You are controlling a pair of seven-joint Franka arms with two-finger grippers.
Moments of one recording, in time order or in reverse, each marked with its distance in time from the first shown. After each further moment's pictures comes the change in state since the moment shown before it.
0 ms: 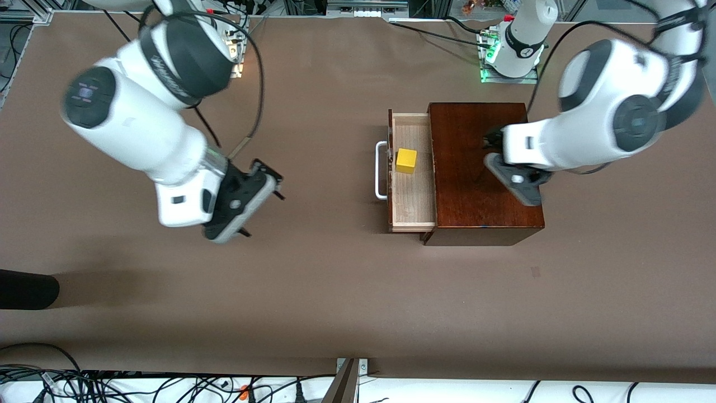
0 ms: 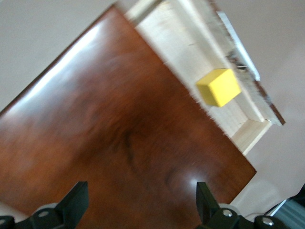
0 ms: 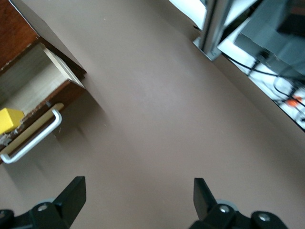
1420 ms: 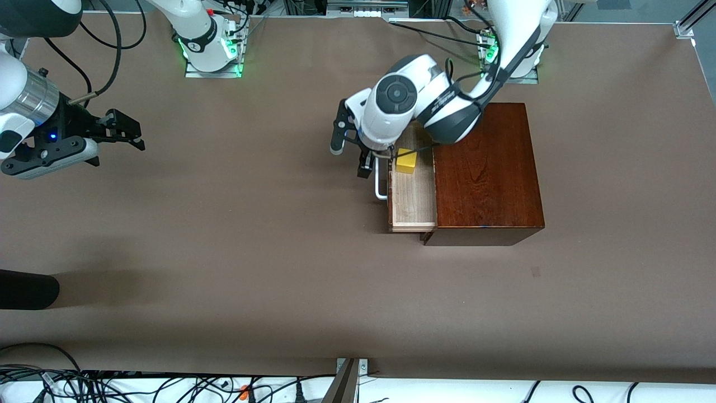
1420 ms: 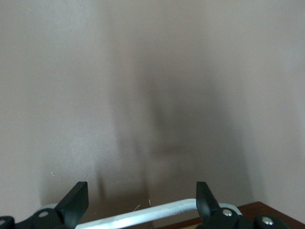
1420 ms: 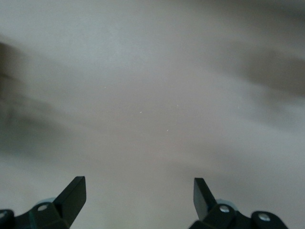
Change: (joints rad) left arm -0.227 0.313 -0.278 0.000 0.245 0.484 0.397; right arm -0.097 -0.494 -0.282 -0.598 -0.010 -0.111 0.222
